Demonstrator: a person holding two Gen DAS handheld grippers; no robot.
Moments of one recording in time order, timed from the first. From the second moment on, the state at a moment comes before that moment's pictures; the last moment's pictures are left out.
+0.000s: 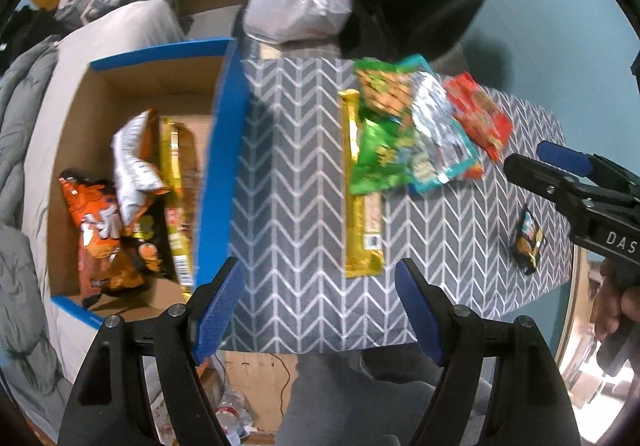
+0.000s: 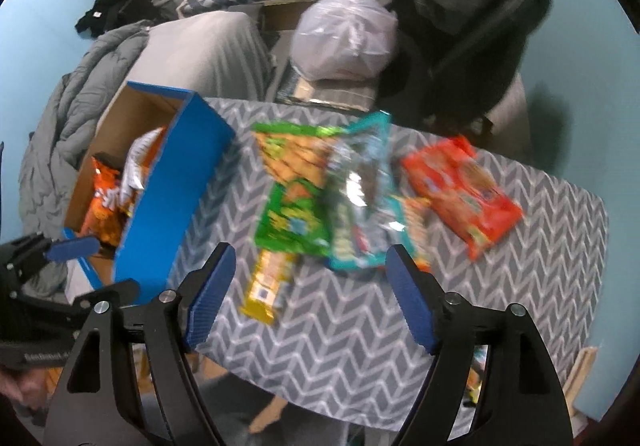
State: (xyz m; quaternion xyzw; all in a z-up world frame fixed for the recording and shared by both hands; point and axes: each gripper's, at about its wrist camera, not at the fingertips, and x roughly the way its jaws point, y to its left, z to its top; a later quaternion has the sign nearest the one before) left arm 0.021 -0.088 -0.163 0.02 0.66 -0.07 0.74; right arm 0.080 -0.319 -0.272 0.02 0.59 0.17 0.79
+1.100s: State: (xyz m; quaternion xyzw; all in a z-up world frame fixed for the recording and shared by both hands) left arm 0.008 -0.197 -0.243 0.09 0.72 -0.12 0.68; right arm 0.019 -0.497 -0.376 0.01 0.68 0.15 0.72
